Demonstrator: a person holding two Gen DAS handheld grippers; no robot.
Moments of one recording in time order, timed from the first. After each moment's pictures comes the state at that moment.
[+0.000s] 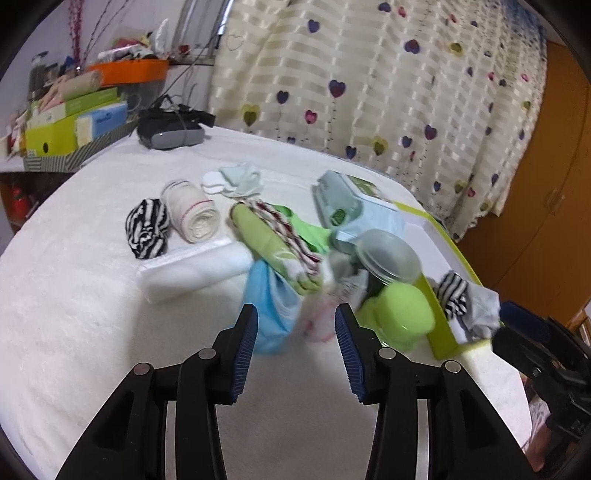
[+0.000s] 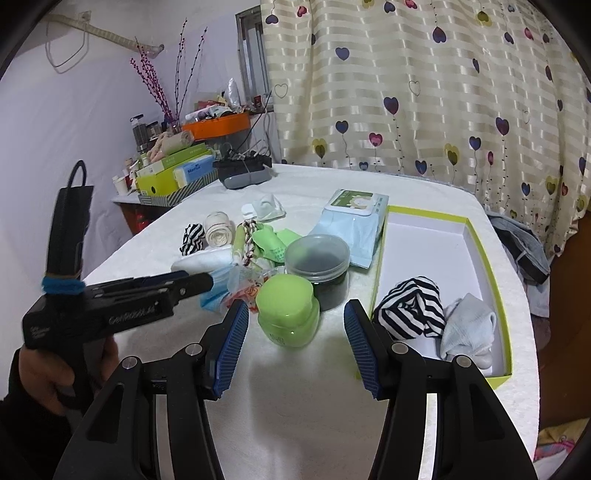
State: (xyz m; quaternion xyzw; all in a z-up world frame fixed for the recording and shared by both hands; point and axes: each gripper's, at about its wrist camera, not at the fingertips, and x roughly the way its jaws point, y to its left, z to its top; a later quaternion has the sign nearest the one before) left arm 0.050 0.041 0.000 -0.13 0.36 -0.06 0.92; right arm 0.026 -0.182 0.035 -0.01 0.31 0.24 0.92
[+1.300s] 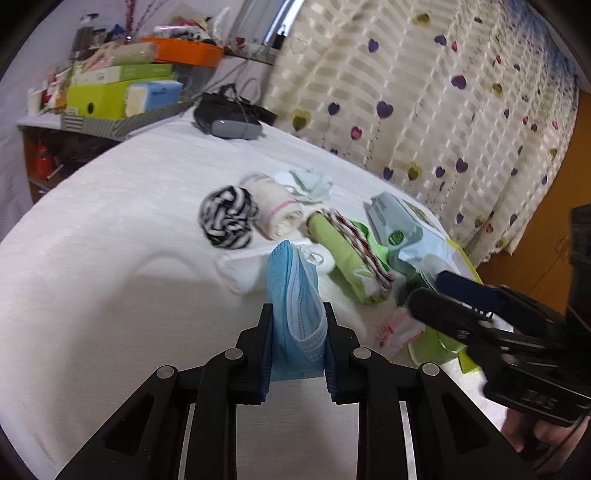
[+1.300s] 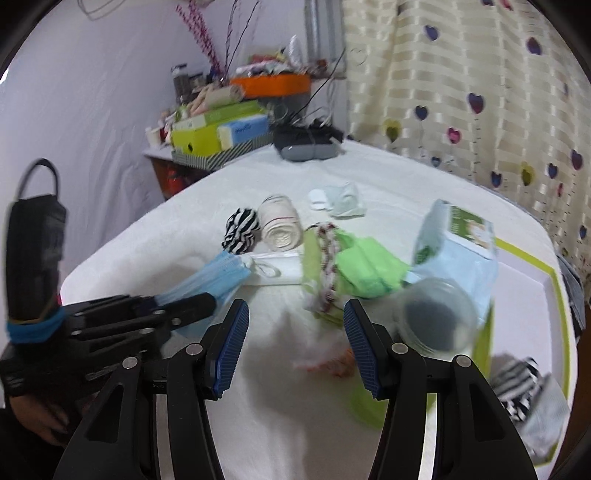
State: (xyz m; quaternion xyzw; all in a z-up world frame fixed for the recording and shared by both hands) left arm 0.032 0.114 -0.015 -0.20 0.35 -0.02 0.92; right arm 0.085 -0.062 0.020 -0.09 0.36 0.31 0.88
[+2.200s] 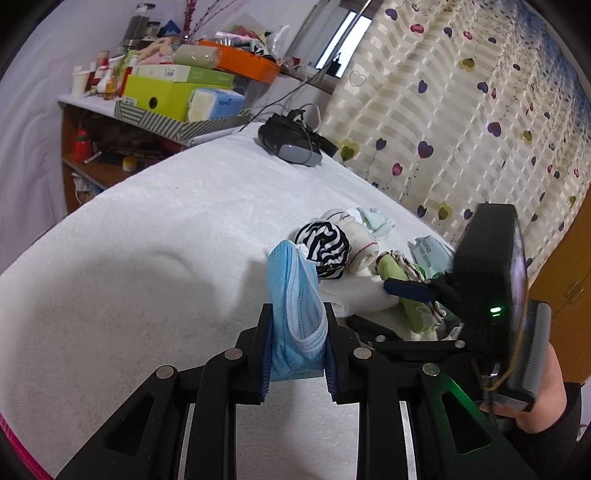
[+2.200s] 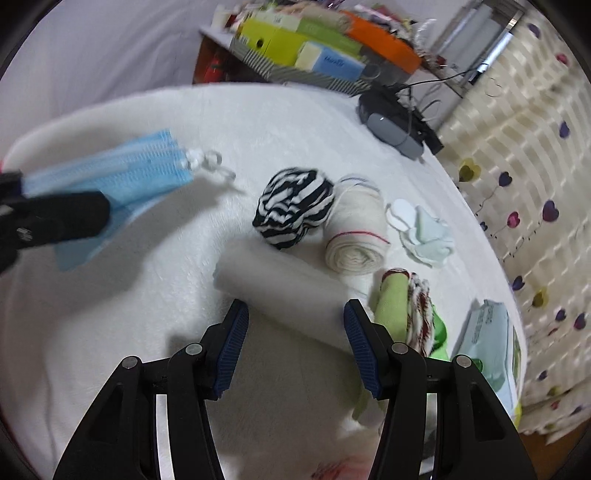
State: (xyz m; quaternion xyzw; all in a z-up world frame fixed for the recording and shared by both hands) left arm 0.010 0.191 -0.019 -0.24 0.32 0.04 0.92; right arm 0.108 0.066 -0.041 -0.38 0.35 0.32 0.79
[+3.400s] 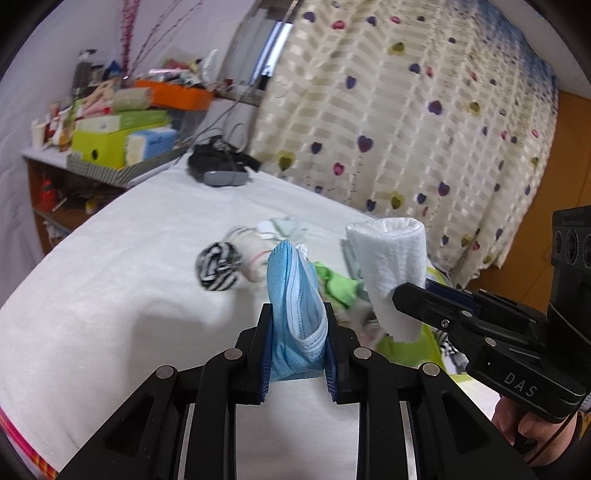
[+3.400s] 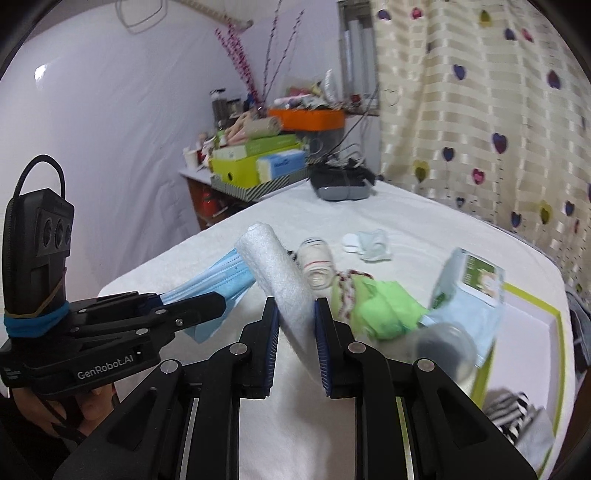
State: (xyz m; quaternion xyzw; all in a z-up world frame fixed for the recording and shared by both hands) left arm -0.001 0.097 0.039 -0.17 0.29 -0.03 0.94; right arm 0.057 -0.070 0.061 -0.08 0.29 0.37 0.88
